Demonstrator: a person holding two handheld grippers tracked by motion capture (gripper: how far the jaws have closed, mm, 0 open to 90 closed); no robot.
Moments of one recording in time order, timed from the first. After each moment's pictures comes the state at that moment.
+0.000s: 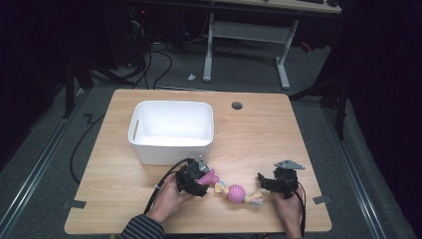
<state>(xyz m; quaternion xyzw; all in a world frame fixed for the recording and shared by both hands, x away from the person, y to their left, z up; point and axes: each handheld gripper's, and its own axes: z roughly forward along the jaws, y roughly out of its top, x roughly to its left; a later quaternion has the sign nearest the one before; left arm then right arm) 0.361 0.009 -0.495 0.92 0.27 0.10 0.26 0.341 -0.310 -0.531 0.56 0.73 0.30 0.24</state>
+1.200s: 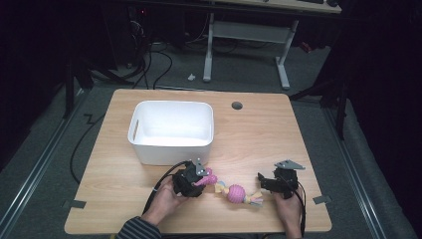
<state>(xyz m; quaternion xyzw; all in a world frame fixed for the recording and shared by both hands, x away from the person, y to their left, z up) 0.349 0.020 -0.487 0.93 0.24 0.10 0.27 0.341 -0.311 -0.531 0.56 0.74 0.30 0.24</state>
